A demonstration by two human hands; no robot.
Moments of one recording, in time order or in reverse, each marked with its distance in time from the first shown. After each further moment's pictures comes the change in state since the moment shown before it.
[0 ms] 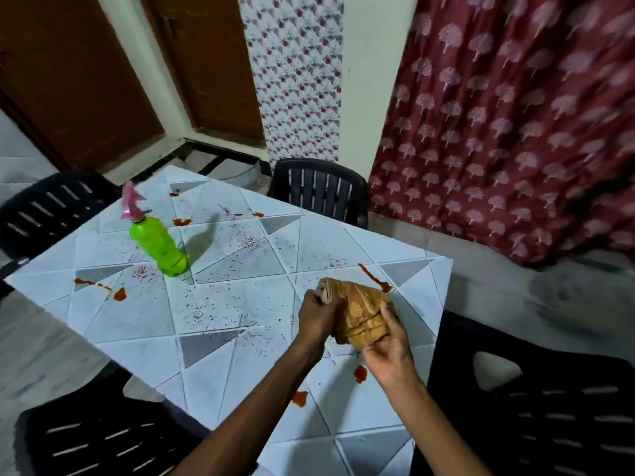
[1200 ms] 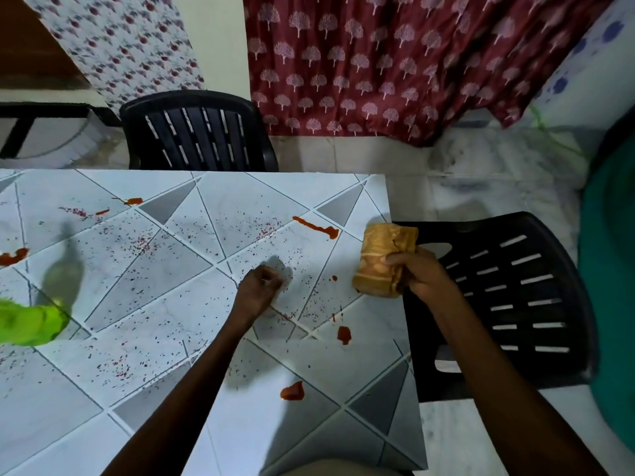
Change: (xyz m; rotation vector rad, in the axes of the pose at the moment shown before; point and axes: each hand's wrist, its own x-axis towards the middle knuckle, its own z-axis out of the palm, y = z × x) left_hand 0.162 -0.043 -0.028 0.821 -0.499 0.206; right_hand 0.059 -0.089 -0.070 -0.533 0.563 -0.117
